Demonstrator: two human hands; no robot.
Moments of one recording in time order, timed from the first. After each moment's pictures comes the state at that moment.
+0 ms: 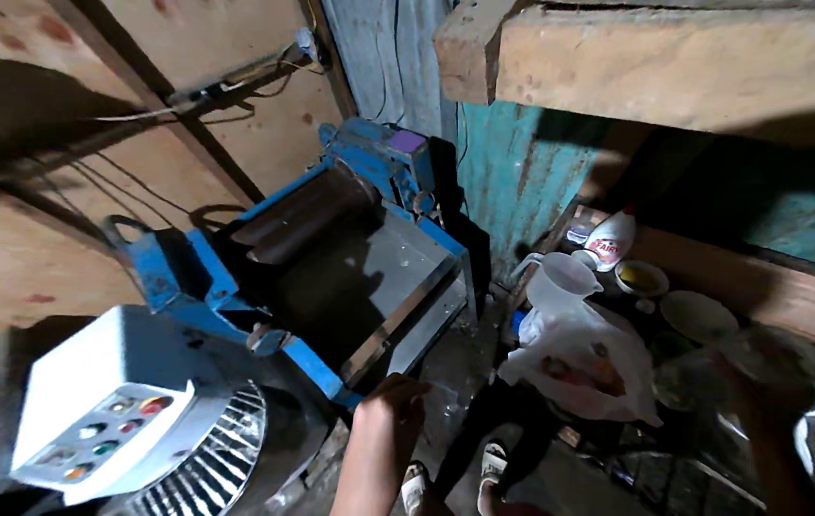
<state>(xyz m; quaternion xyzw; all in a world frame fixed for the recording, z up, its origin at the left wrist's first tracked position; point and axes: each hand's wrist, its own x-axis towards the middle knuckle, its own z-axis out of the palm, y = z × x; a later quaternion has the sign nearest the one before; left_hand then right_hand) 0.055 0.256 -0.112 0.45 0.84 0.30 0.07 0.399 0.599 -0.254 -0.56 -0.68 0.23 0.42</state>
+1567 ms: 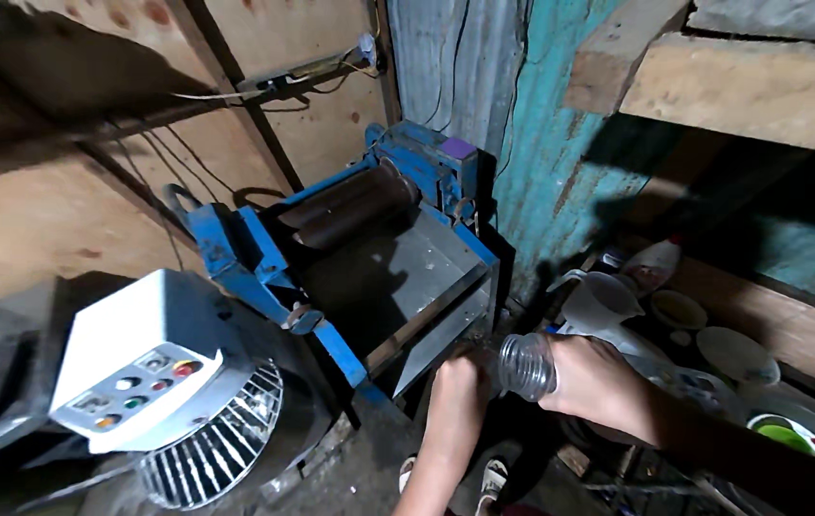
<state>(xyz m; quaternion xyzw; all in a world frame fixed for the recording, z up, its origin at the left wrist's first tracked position) 0.041 0.282 -0.136 0.42 0.84 0.32 0.13 0.148 0.437 -0.077 -0.25 -0.94 0.14 -0.18</state>
